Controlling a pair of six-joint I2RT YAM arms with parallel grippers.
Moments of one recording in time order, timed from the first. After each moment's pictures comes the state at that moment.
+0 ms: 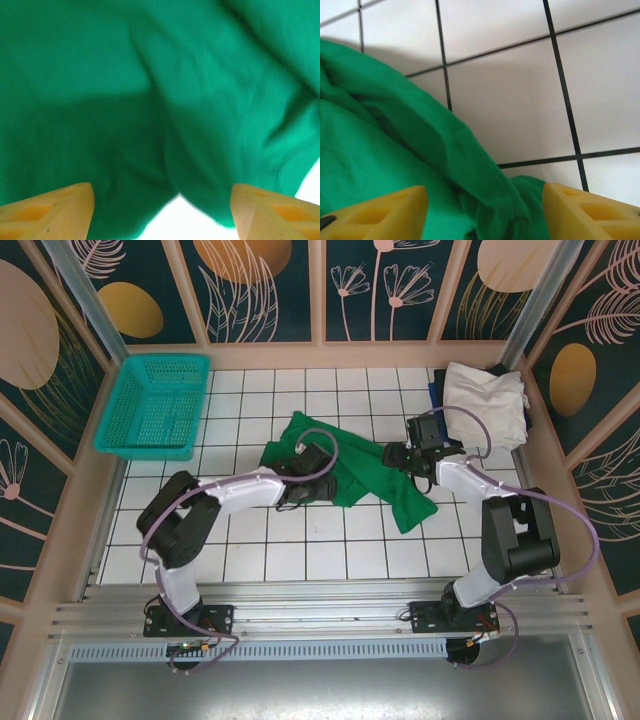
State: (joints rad) left arm -0.76 1.89 1.19 -0.30 -0.12 -0.65; right arm 0.28 1.57 0.94 -0.30 -0.04 0.45
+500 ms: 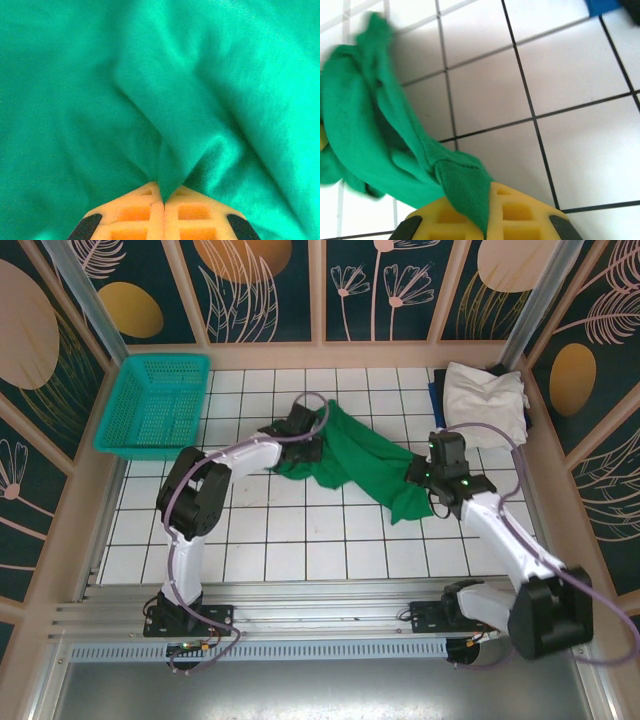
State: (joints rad) left arm -0.56 2.07 1.52 -0.35 0.00 -0.44; right arm 0.27 1.08 0.77 -0.42 0.02 0.50
